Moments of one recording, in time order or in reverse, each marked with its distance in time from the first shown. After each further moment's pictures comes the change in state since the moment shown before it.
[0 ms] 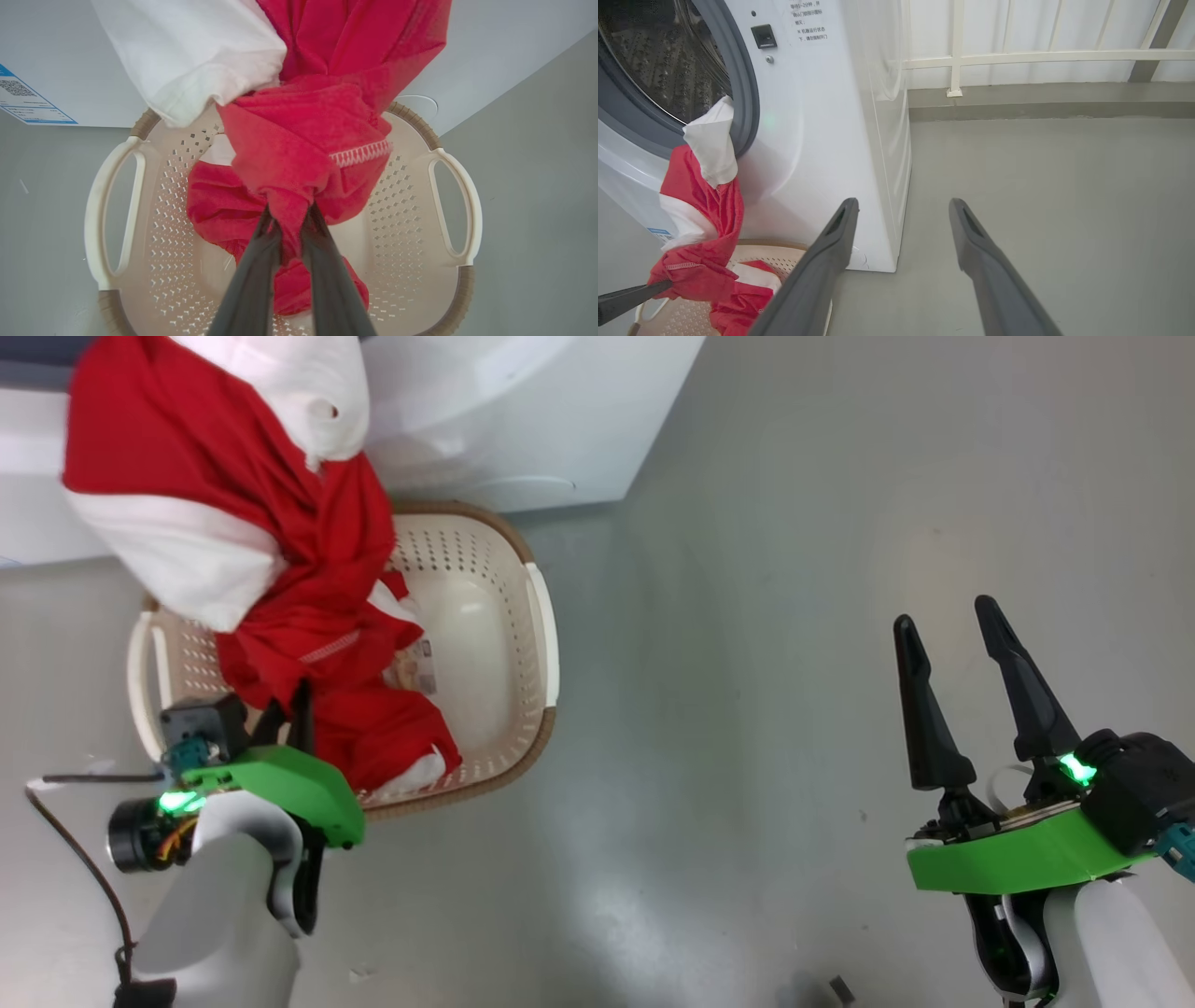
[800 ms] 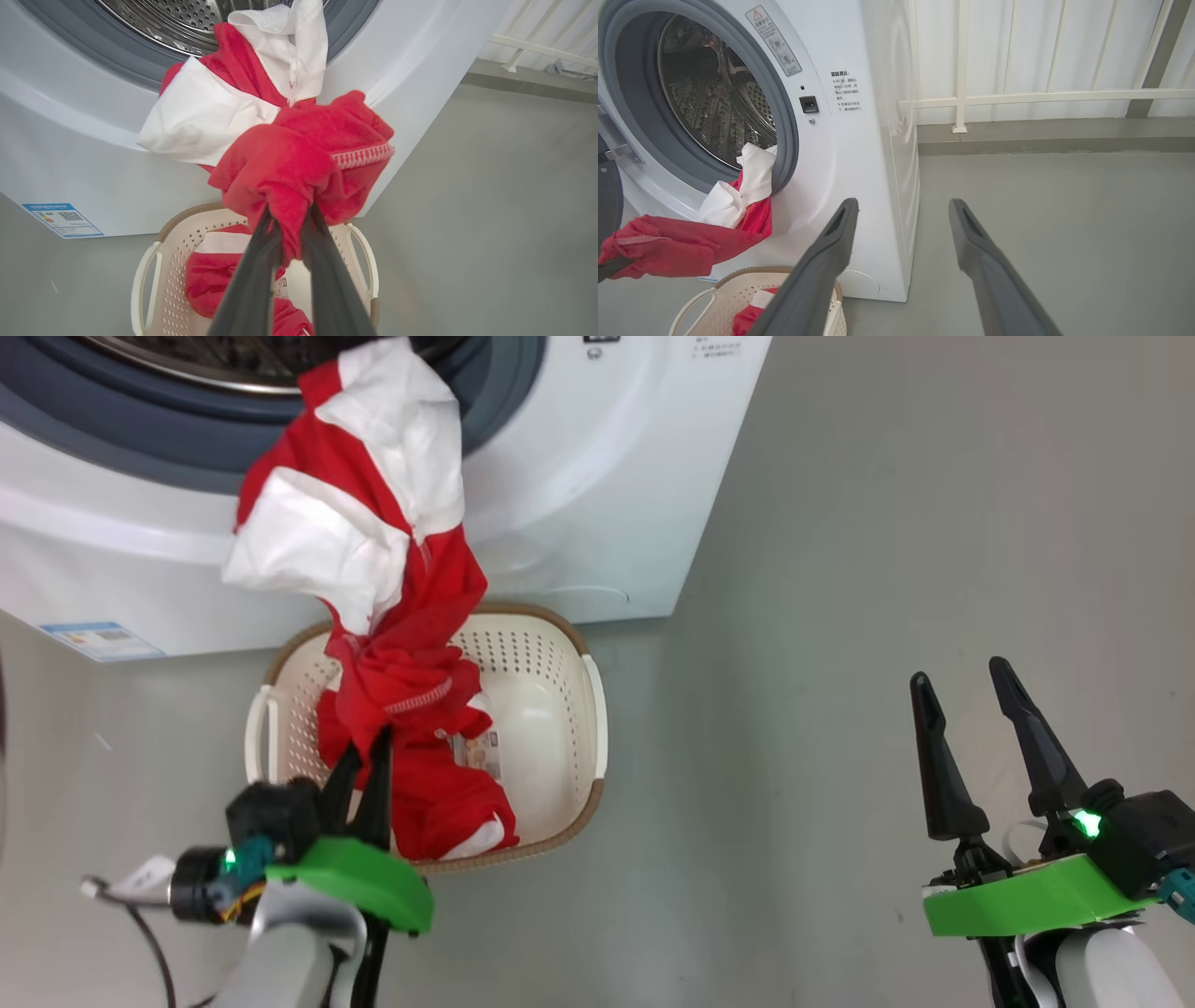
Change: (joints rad) left arm 0.315 0.067 -0.133 -0.570 -0.008 0.109 0.017; right arm 0.093 0.000 -0.033 0.009 -0.012 0.000 0.000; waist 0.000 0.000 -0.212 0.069
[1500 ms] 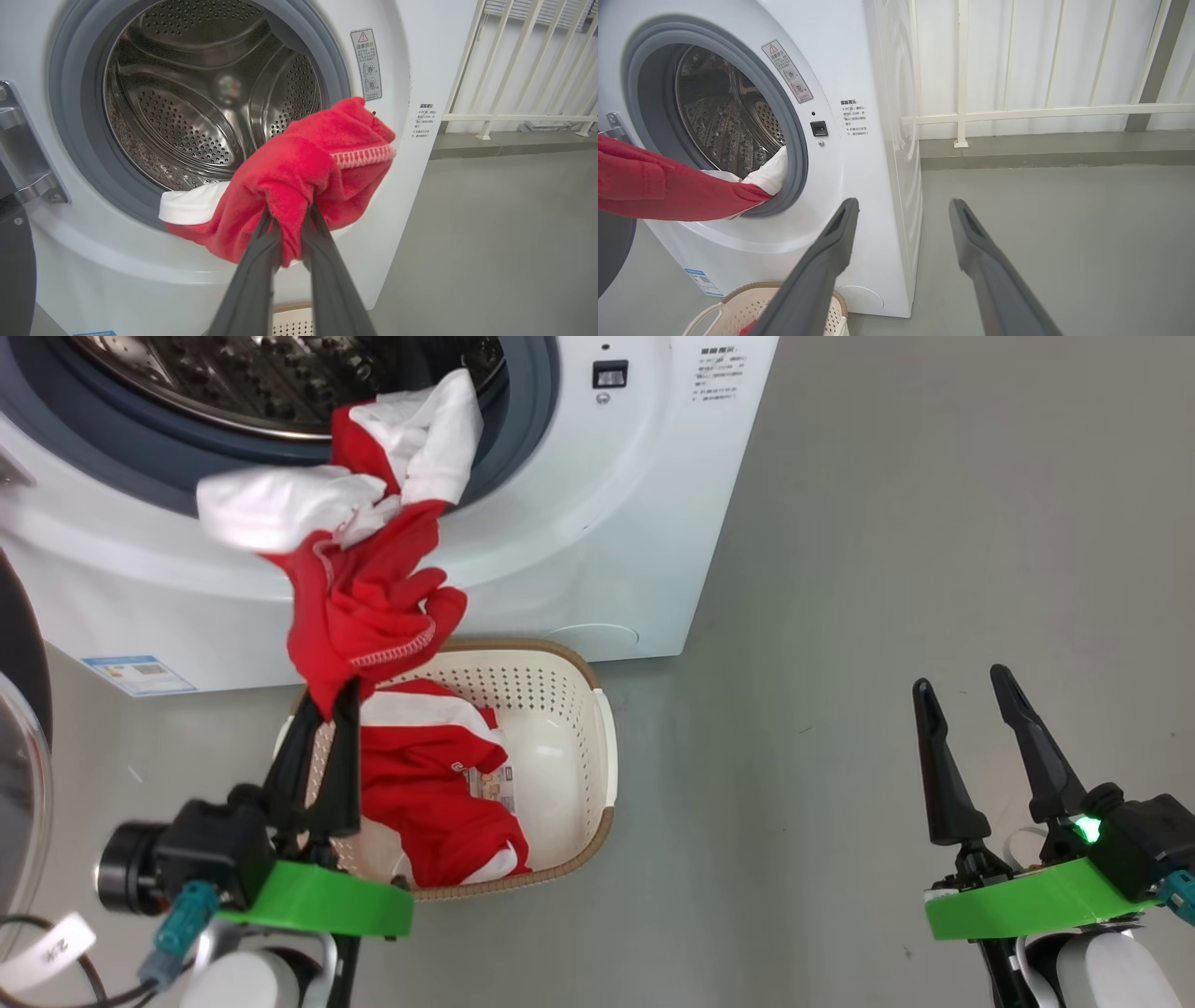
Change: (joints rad) left arm 0.076 0.095 0.027 -0.390 0.101 0.087 0.020; right arm 0.003 0.000 -0.003 0.021 0.010 0.000 0.000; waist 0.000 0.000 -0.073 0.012
